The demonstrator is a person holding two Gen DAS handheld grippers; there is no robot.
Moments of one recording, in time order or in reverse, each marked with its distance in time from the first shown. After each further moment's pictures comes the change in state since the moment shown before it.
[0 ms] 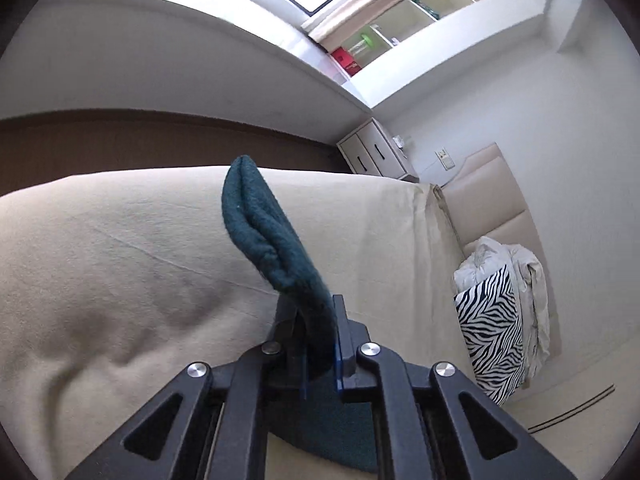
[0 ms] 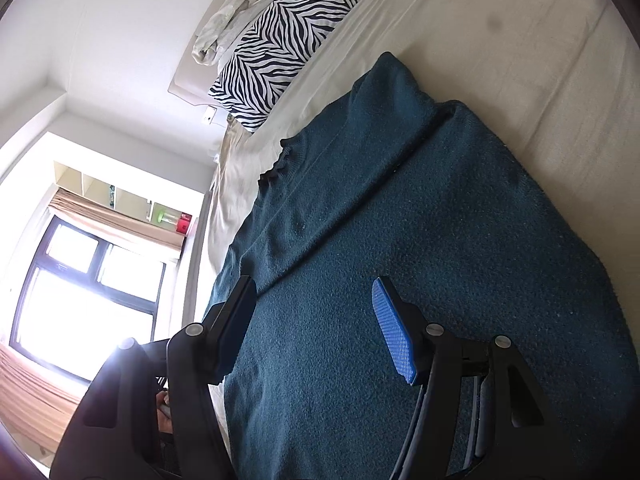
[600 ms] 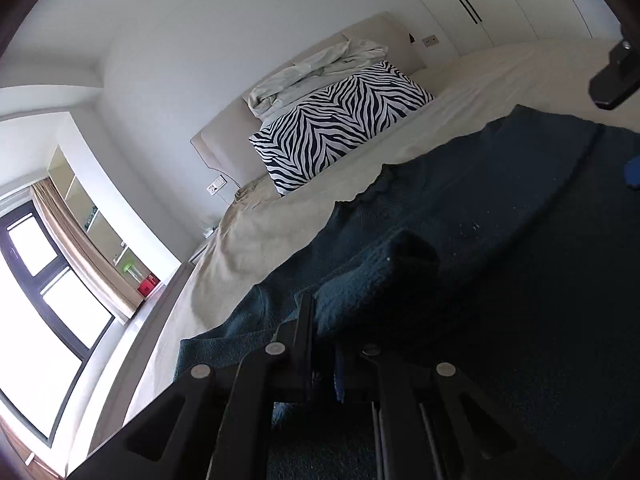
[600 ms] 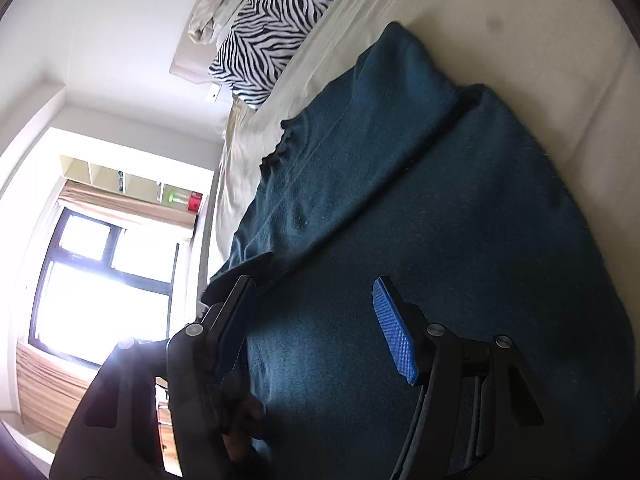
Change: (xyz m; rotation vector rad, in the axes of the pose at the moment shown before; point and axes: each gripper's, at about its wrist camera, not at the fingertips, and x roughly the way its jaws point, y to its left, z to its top) left arm 0.010 -0.235 -0.400 1.626 -0.208 0.031; right arm 0.047 -0.007 0.035 0.025 0.159 0.078
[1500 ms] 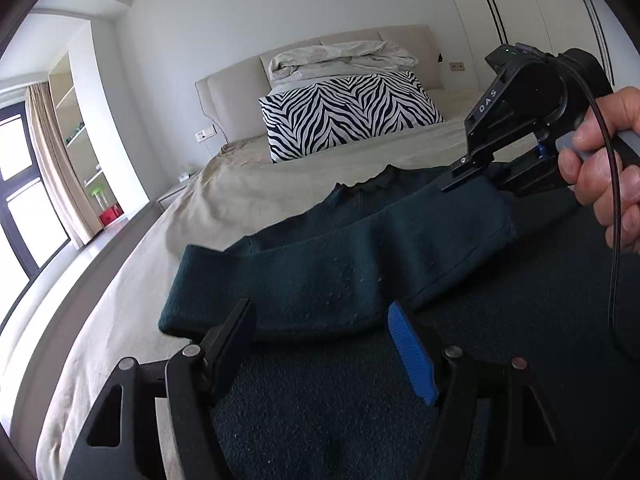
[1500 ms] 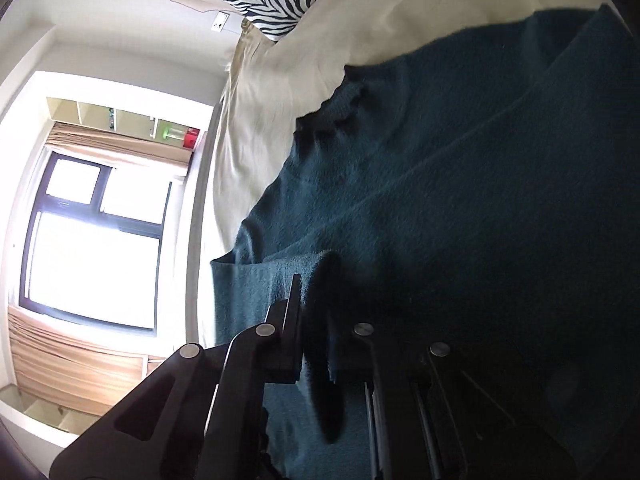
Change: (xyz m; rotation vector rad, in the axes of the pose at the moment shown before) left arm -0.032 0.049 -0.034 -0.300 0.100 -0.182; right arm 0.144 0.076 0.091 -0.125 0.203 -0.095
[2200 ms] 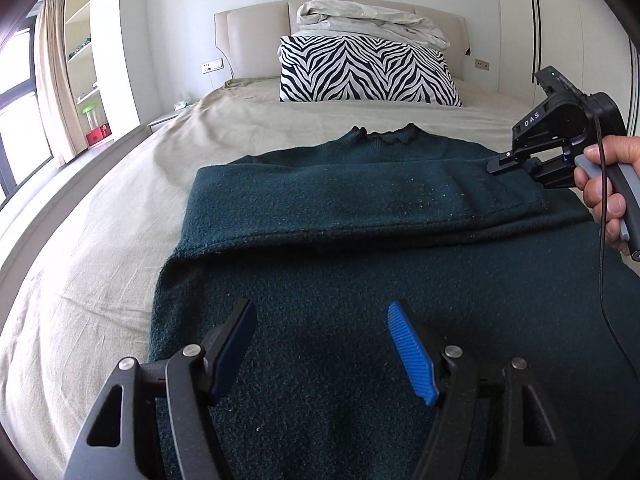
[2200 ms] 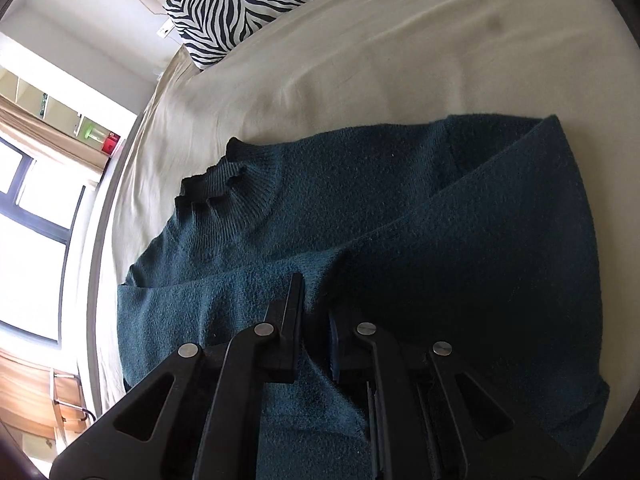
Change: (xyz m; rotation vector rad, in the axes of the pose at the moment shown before) left arm 0.024 0.027 -0.034 -0.200 0.150 -0.099; right arm -0.005 -0.045 0.044 -0.063 -0.096 -0.322
